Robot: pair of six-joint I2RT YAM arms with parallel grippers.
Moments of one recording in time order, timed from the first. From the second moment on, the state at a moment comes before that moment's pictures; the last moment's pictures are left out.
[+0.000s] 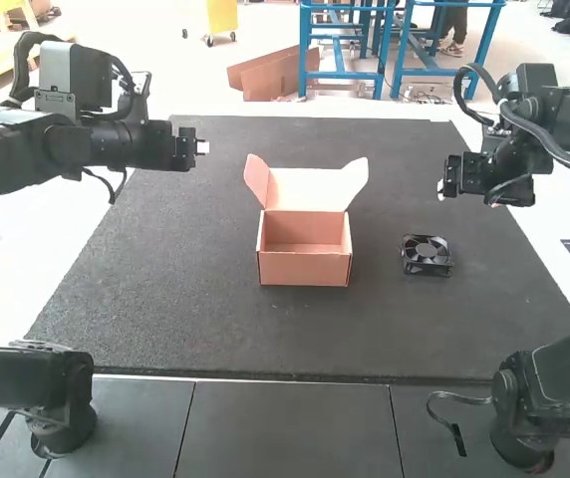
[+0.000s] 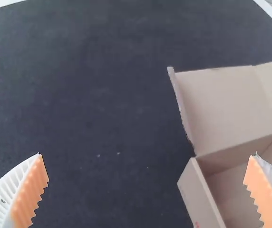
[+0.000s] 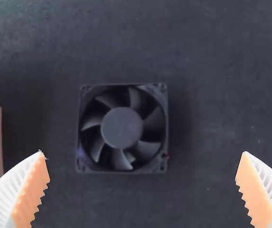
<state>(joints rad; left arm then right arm) -0.19 1.00 0.85 -0.29 0.13 -0.07 0.02 1.31 1.02 -0.68 0.00 0.07</state>
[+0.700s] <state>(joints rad) -0.40 1.00 0.85 -0.36 0.16 -0.07 -0.05 1.61 1.07 -0.69 0.00 0.03</state>
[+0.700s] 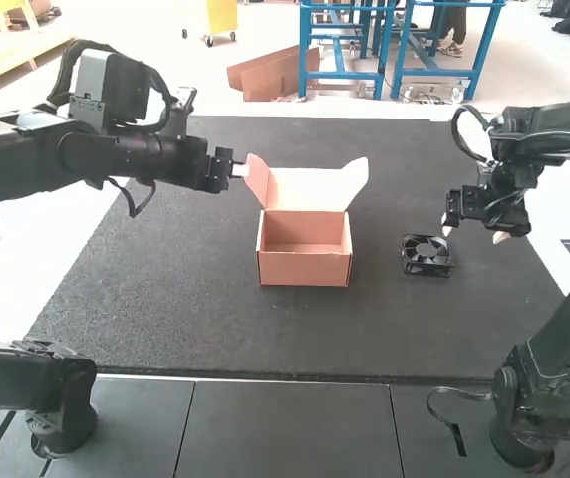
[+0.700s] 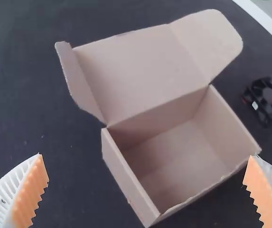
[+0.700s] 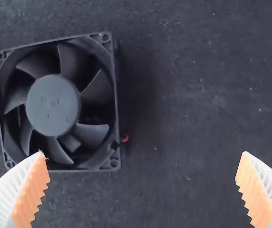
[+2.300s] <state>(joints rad) -0.40 1.00 0.85 -0.37 0.15 -0.07 -0.07 1.91 1.19 -0.69 0.03 0.02</state>
